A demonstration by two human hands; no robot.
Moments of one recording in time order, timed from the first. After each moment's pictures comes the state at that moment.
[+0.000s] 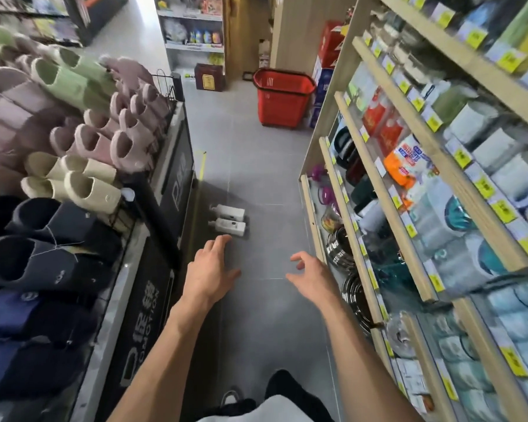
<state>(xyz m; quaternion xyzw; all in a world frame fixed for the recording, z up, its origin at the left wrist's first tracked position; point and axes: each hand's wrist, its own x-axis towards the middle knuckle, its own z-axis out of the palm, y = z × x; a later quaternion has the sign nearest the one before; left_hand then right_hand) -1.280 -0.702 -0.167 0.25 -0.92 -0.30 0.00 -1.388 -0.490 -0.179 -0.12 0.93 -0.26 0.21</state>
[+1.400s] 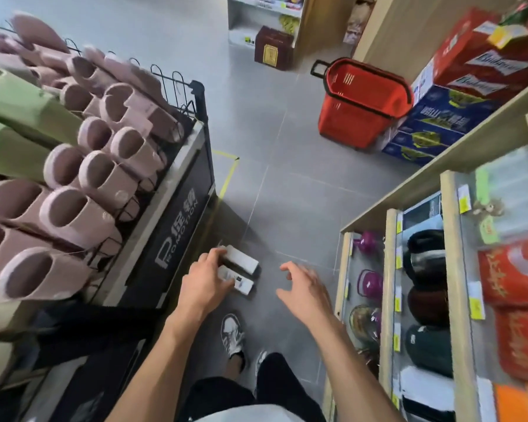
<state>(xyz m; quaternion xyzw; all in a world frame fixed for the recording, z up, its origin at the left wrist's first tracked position) -1.791 -0.983 -0.247 0.43 -0.83 -0.35 -0.08 -1.939 -0.812 -0.238 -0.31 0.90 -0.12 0.30</state>
